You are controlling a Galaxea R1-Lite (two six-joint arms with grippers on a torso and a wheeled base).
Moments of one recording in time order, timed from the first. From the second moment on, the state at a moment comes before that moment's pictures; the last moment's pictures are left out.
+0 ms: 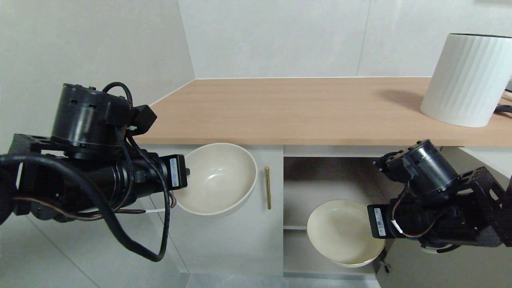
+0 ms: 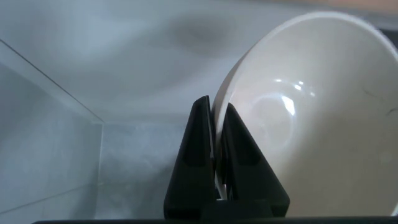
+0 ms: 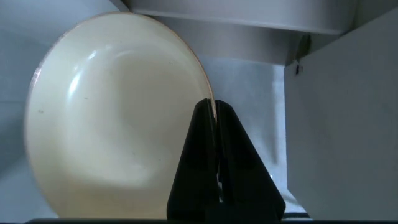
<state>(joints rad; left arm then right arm) -0.47 1.51 -1.01 0.08 0.21 -0.41 0.65 1.62 -0.94 0.21 -0.31 0.48</state>
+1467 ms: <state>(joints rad) -0.48 1.52 -0.99 0.08 0.21 -0.37 0.42 2.07 -1.05 -0.16 -0.30 0.40</state>
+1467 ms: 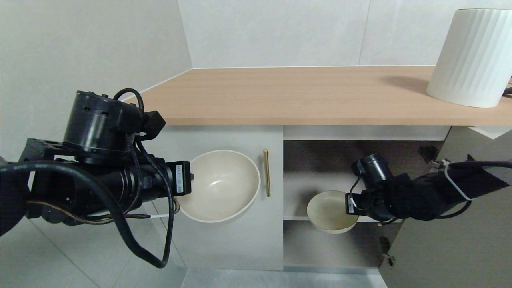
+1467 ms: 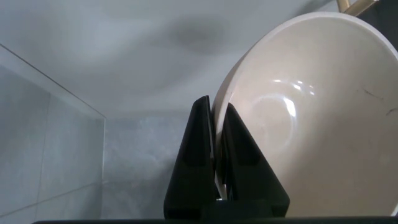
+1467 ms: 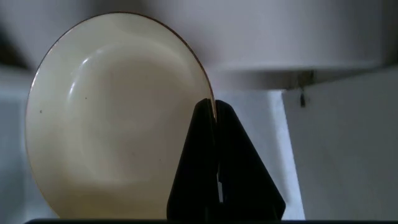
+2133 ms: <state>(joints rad) -0.50 1.51 -0.99 0.08 0.21 -0.36 0.35 2.41 -1.40 -0.17 -0.42 0.36</state>
